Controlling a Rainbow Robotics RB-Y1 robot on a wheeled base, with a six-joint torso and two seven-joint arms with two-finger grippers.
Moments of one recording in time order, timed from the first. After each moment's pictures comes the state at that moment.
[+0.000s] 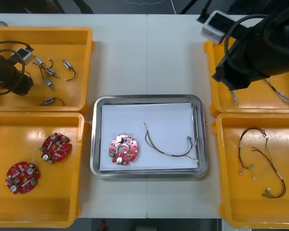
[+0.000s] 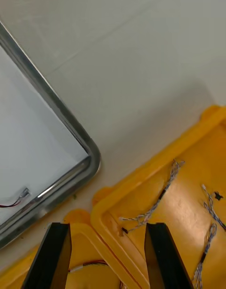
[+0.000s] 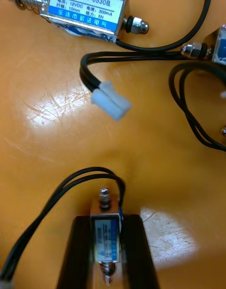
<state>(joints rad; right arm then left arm) -0.77 -0.68 0.12 -2.18 -0.79 1.92 1.70 -0.76 0.75 -0.09 -0.98 0.66 1.19 -2.06</state>
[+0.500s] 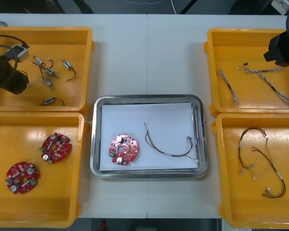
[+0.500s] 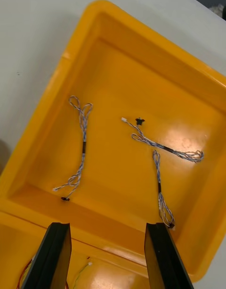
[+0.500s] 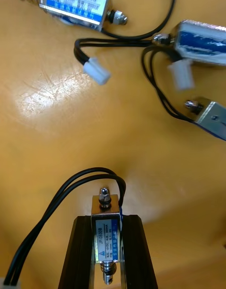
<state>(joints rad) -0.72 -0.70 -0.14 -1.96 -0.64 1.92 1.70 -0.76 0.75 0.01 -1.08 0.67 1.39 -2.06</state>
